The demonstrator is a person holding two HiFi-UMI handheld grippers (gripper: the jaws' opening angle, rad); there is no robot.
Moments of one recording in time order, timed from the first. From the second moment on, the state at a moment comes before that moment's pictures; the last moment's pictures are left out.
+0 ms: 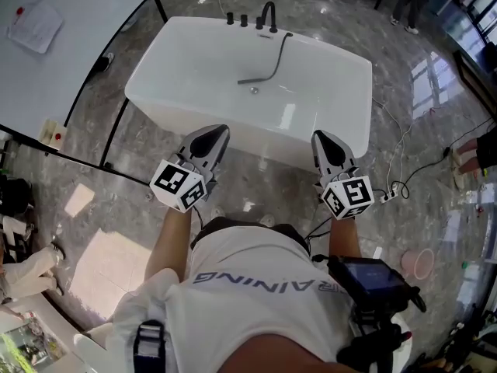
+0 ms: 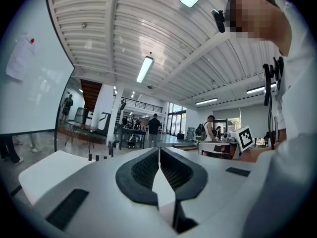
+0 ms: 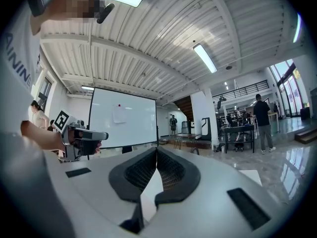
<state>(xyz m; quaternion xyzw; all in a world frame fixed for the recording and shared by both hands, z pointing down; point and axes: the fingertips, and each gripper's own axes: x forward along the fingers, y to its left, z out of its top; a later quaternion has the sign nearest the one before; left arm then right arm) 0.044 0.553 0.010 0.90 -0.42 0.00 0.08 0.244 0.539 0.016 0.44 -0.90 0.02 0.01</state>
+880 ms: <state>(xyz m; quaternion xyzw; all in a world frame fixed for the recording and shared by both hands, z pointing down) 0.107 0.501 0.025 0.91 -0.41 0.00 0.09 0.308 0.503 0.046 0.44 -0.89 0.03 0.01</state>
